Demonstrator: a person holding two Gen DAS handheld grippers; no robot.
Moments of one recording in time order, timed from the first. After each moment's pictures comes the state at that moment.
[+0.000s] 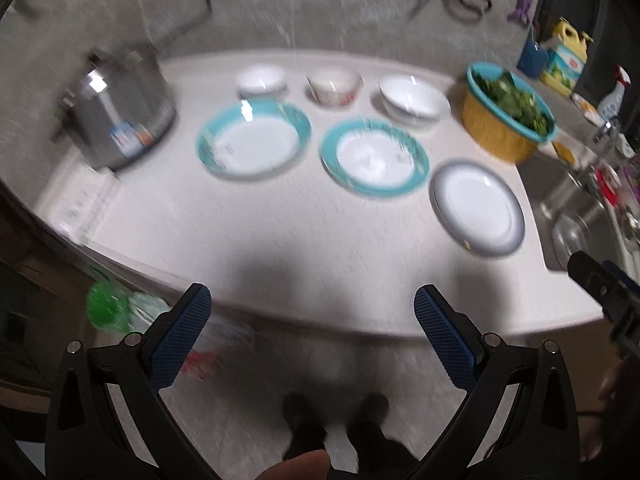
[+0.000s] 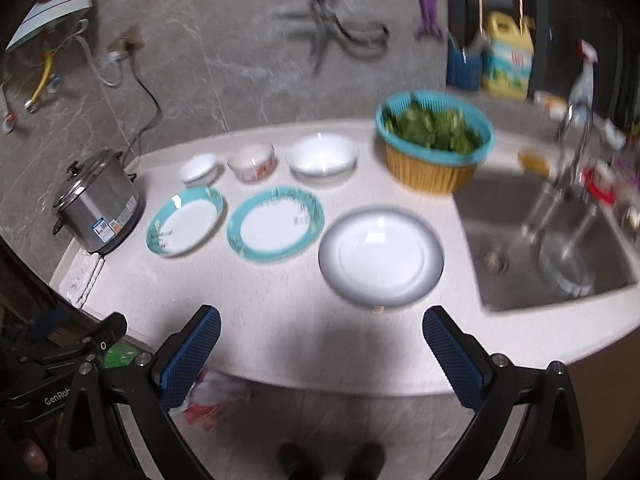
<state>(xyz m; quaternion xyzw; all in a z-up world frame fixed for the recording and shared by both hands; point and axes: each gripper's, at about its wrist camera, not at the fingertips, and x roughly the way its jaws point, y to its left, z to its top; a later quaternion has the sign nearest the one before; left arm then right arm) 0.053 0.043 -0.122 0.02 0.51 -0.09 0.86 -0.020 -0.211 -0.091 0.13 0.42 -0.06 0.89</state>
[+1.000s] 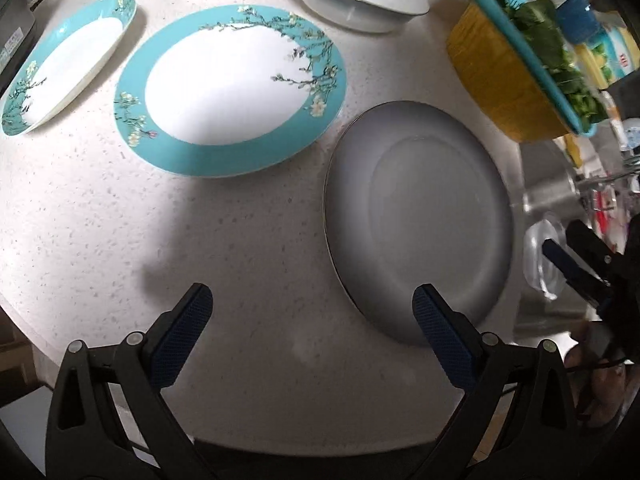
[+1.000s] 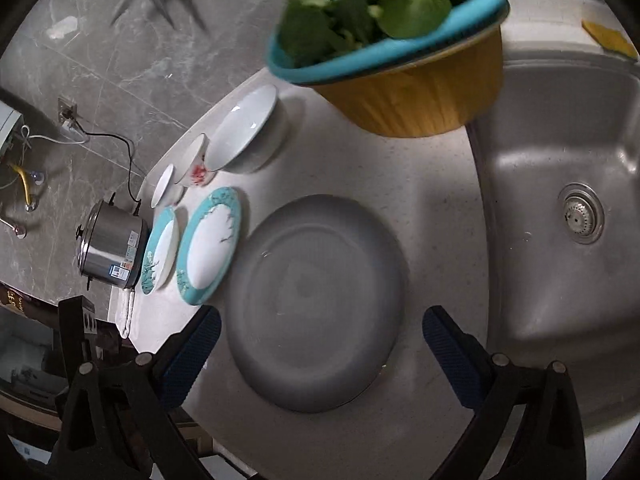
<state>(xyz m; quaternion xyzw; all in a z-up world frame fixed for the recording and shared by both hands) 0.197 -0.149 -0.274 -0.05 0.64 -0.11 0.76 0.135 -0.439 -0.222 0.29 0.49 0.10 0.82</state>
